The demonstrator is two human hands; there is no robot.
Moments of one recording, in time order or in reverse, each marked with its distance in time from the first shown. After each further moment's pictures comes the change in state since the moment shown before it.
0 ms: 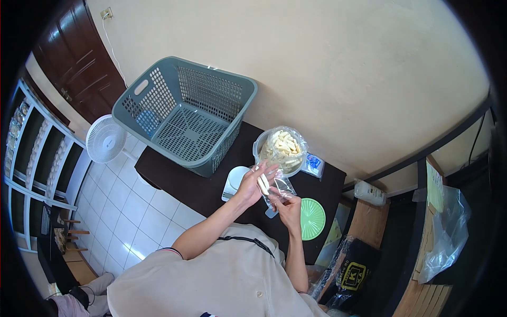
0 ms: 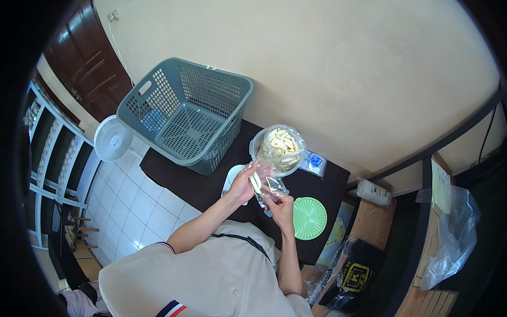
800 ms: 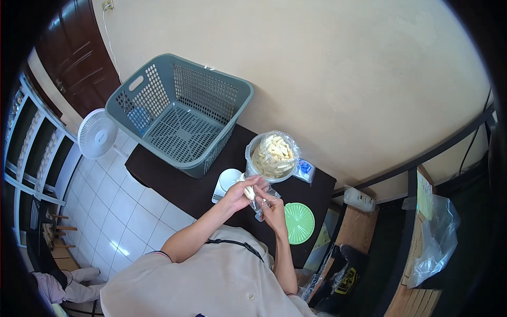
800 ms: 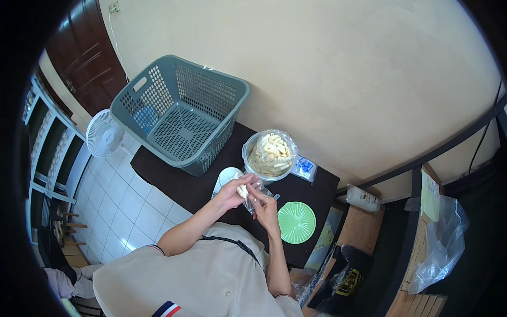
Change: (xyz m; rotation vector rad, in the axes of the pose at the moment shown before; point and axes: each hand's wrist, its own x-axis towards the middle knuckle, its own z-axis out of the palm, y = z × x) left_hand 0.000 -0.011 -0.041 -0.206 0.063 -0.193; right_hand 0.005 -0.007 0.012 -0.146 -0.089 0.063
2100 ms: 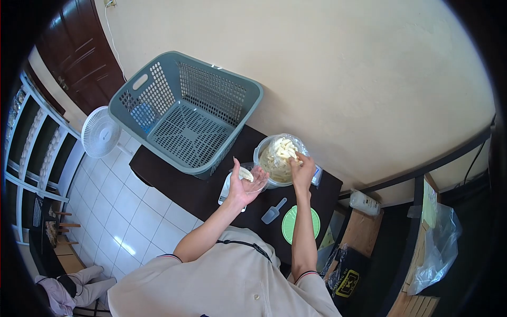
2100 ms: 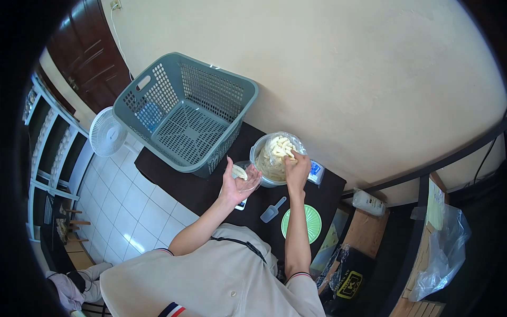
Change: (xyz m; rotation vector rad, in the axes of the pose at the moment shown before) left_hand -0.004 0.034 0.043 -0.523 0.127 0.081; right_hand 0.141 -0.003 -0.050 -0.659 0.575 -0.320
